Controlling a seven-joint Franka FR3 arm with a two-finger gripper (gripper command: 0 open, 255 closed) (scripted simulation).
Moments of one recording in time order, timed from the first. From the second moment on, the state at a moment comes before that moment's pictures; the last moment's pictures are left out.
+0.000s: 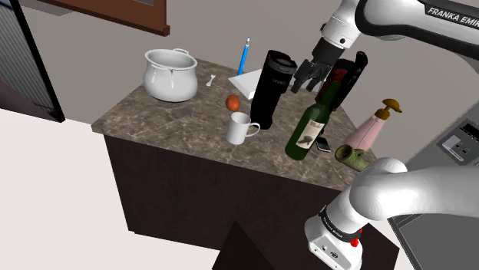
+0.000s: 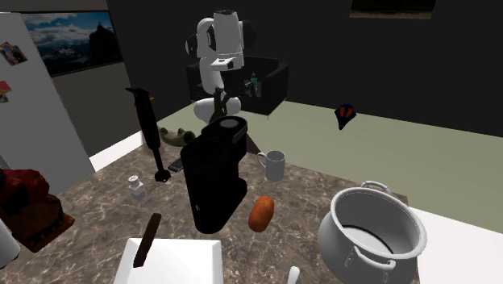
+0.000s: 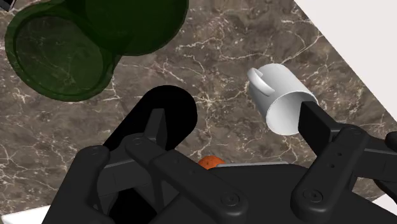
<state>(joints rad) -0.02 -0.76 -0.01 -2.33 0.05 1.69 0.03</state>
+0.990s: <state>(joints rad) -0.11 -0.30 0.19 -2.18 0.00 1.98 0.50</state>
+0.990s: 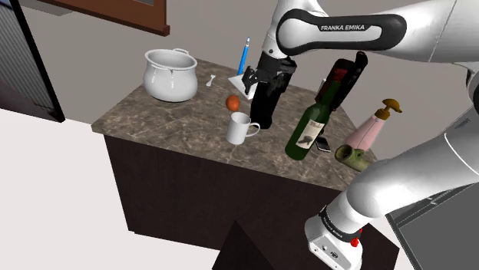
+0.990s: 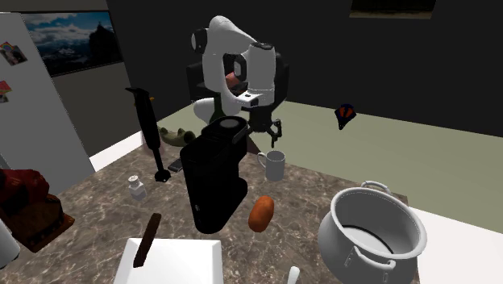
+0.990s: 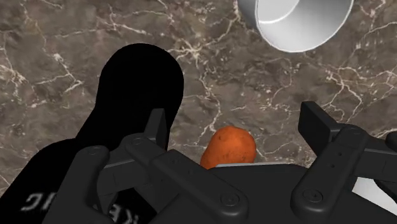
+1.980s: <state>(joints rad) -0.13 0.18 0.25 -1.77 -0.20 2.00 0.97</state>
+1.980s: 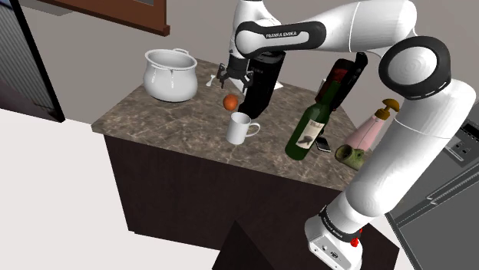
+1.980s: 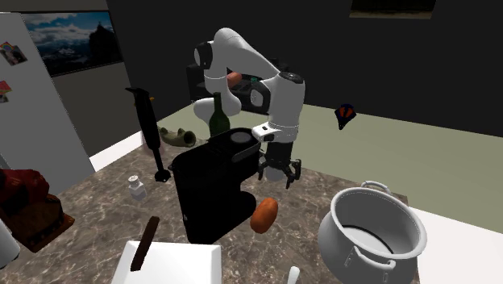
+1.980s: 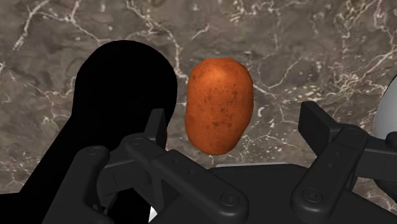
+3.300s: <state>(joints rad) -0.13 0.15 0.24 -1.83 -0.23 2.11 1.00</state>
